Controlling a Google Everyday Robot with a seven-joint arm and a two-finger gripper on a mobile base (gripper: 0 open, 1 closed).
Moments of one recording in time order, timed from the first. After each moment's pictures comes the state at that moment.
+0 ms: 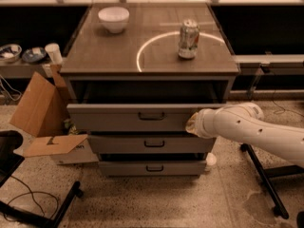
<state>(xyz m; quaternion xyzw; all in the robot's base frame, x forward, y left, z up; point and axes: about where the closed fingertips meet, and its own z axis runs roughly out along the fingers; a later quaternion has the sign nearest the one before) 0.632 -0.168 0.610 -0.59 0.73 -0.08 0.34</state>
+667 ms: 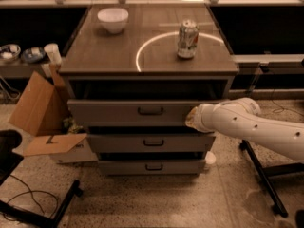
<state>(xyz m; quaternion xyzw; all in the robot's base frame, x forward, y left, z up) 0.655 -0.170 0.618 -0.59 0.72 -0.10 0.35</state>
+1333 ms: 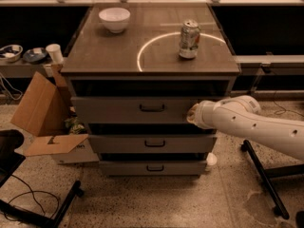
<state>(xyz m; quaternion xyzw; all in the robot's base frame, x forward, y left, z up) 0.670 -0.173 0.625 -0.58 0.72 -0.12 0.36</state>
